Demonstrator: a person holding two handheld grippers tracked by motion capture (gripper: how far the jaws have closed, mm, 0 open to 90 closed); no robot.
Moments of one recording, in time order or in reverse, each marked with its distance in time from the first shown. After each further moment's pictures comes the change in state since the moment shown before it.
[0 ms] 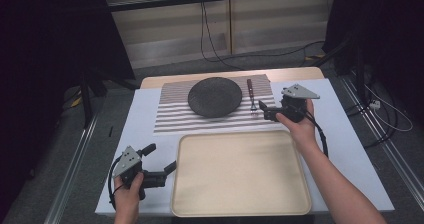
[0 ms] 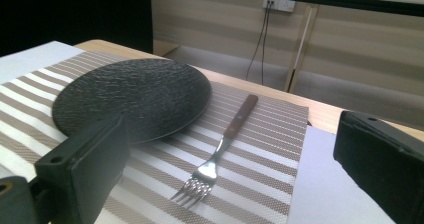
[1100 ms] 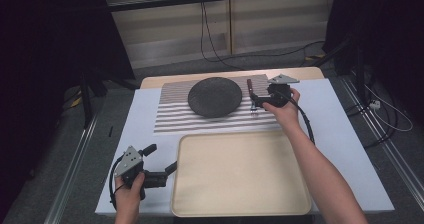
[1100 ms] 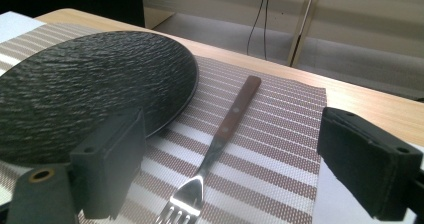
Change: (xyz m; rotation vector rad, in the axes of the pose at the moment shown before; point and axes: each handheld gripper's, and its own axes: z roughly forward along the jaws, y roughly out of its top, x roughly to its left) left arm 0.000 -0.002 0.002 0.016 0.002 0.003; right arm -0.013 -0.002 0.074 0.137 0.001 0.035
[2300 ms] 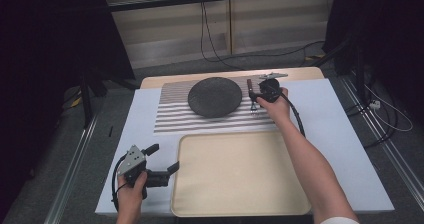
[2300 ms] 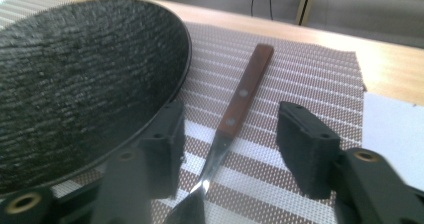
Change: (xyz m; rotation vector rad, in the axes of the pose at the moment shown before) left arm -0.001 -0.001 0.007 0.022 -0.014 0.008; right arm -0.002 -0.001 0.046 0.158 0.009 0.073
